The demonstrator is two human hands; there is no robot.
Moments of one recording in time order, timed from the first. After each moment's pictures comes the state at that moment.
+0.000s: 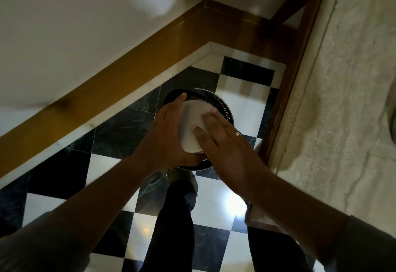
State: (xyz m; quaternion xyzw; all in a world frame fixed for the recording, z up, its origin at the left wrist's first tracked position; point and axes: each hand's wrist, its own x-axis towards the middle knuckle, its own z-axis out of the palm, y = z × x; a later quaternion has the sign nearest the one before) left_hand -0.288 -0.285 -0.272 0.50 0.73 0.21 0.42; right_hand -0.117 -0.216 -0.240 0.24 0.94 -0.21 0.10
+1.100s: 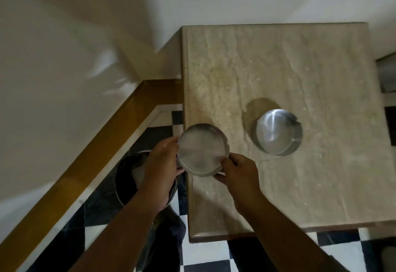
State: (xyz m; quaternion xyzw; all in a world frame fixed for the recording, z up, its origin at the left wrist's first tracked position) left_hand -0.149 -0.135 -0.091 0.08 0.74 0.33 0.59; right_hand 0.011 -0.132 -0.124 0.72 0.24 -0.62 -0.23
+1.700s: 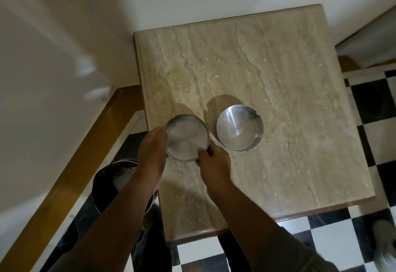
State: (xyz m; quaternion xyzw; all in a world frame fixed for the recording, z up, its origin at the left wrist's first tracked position) left_hand -0.084 -0.085 -0.109 0.15 0.77 0.30 0.55; right_hand 0.043 -0.111 -0.156 0.73 0.24 -0.58 -0.27
